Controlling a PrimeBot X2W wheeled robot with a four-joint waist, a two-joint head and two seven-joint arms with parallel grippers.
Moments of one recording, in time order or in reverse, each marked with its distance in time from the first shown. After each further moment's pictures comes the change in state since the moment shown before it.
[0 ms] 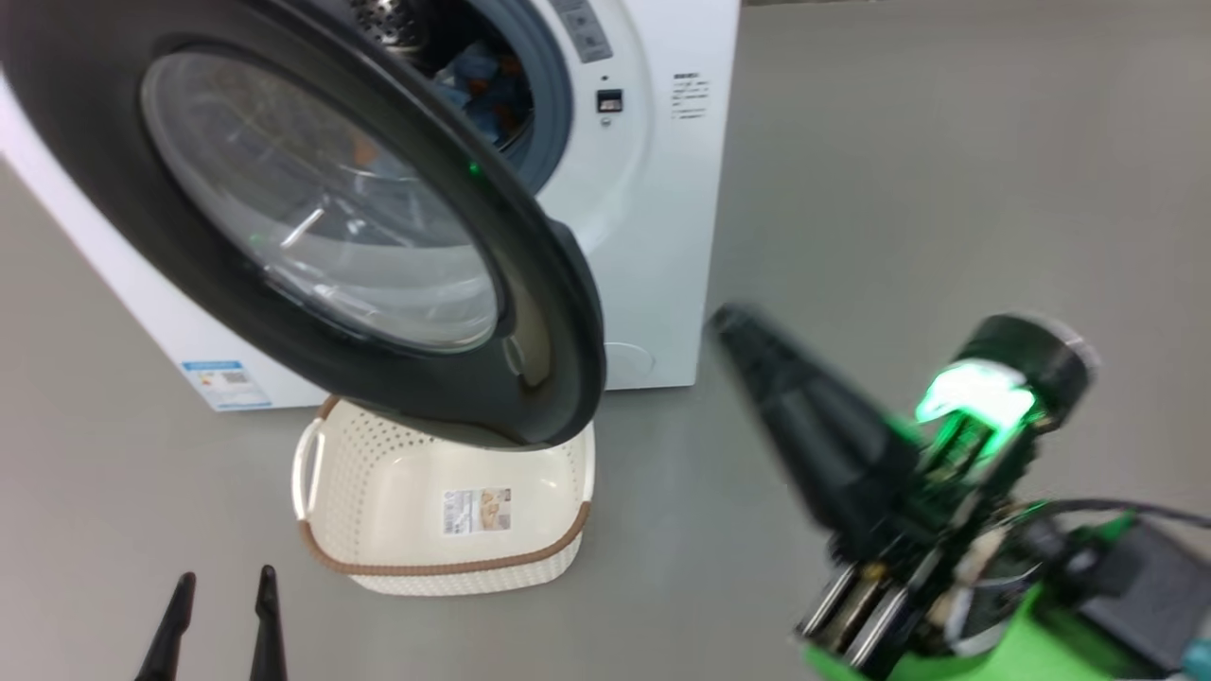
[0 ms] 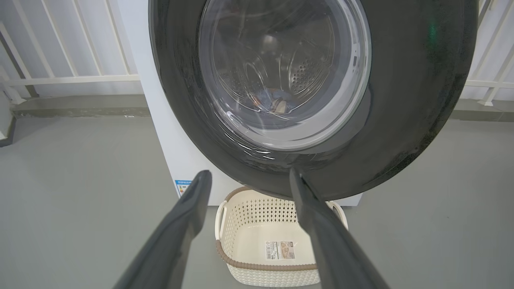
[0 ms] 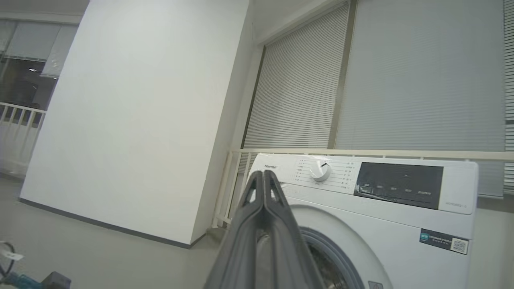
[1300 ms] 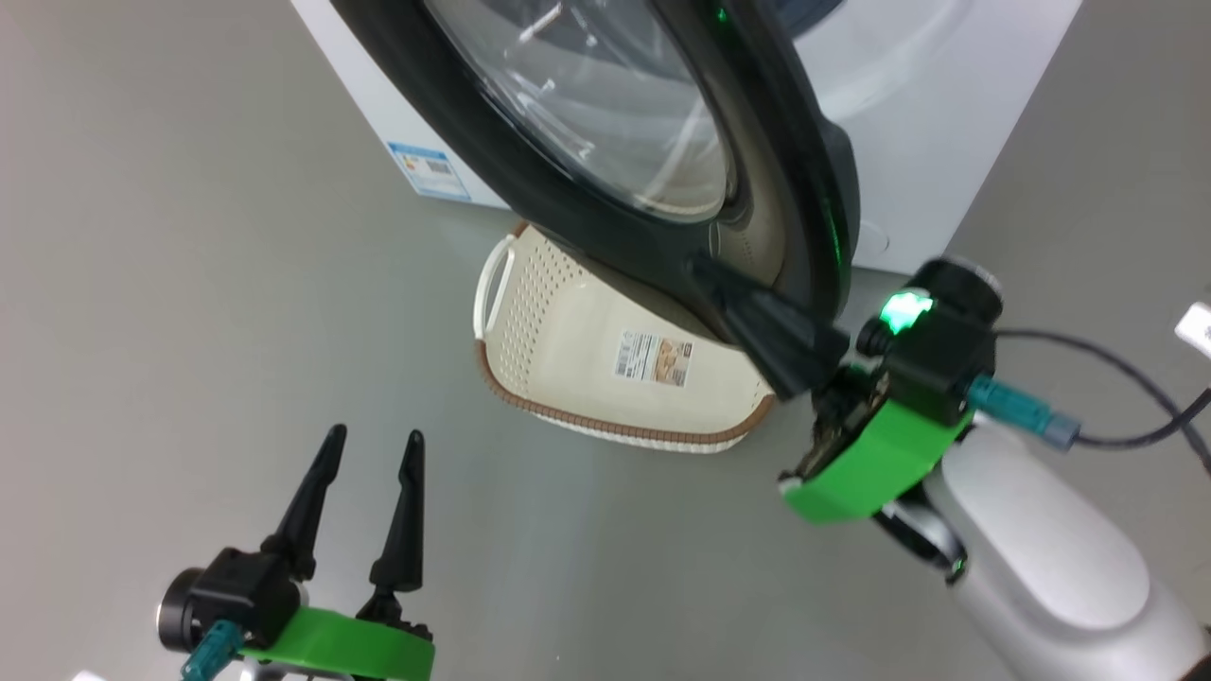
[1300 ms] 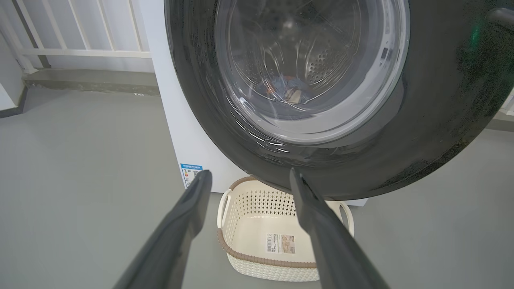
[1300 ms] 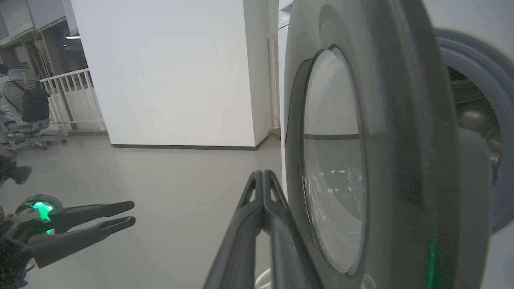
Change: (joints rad) left arm -0.212 -0.002 -0.284 -0.012 -0.126 0.026 0.000; right arm -0.271 -0.100 0.178 0.565 0.144 0.000 0.001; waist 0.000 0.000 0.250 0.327
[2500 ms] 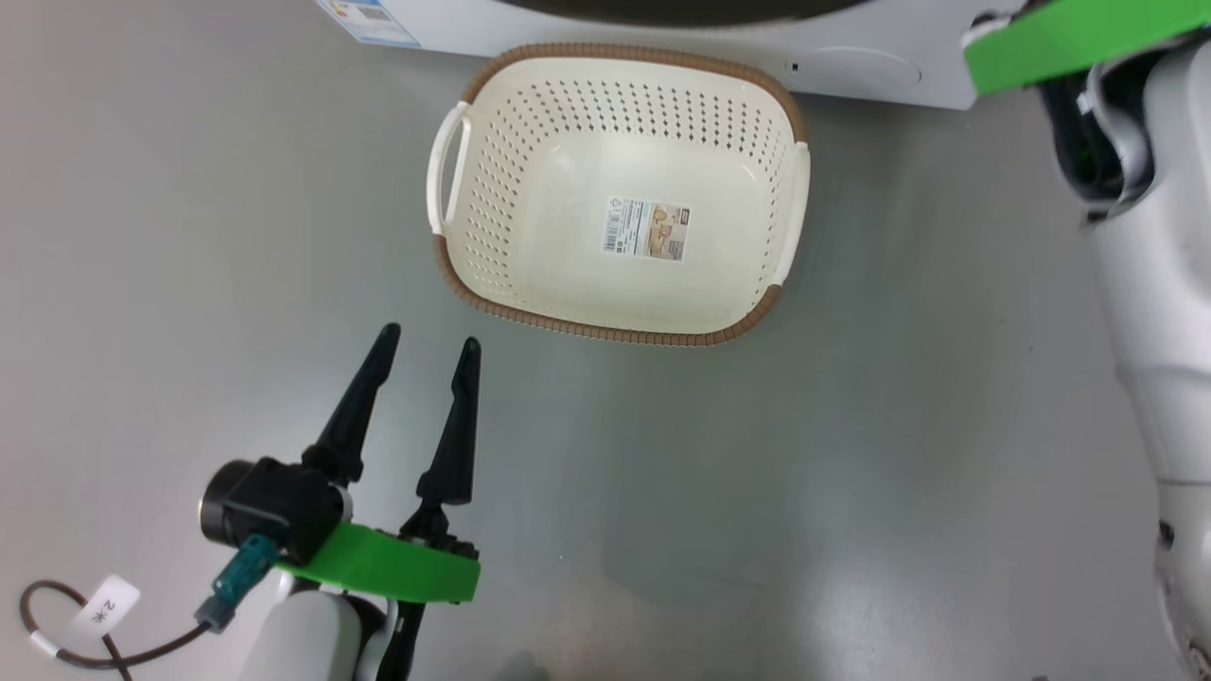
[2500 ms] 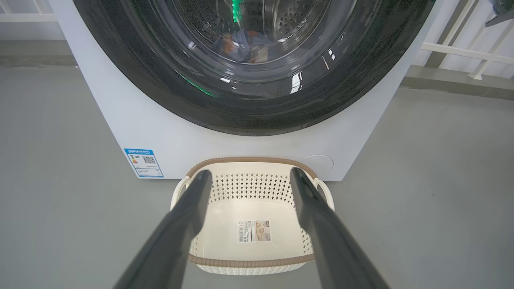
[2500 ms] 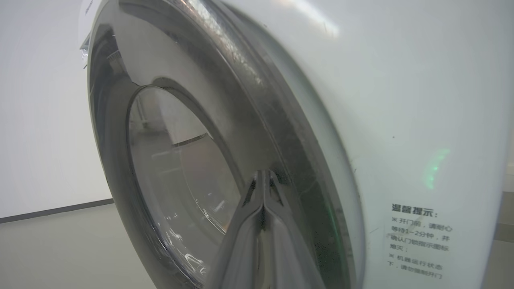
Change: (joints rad) left arm -0.157 -0.005 -0.094 0.004 -0.037 0.000 -0.004; right arm -0.480 0.077 -0.394 0.308 -0.102 0.006 0.000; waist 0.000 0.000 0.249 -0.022
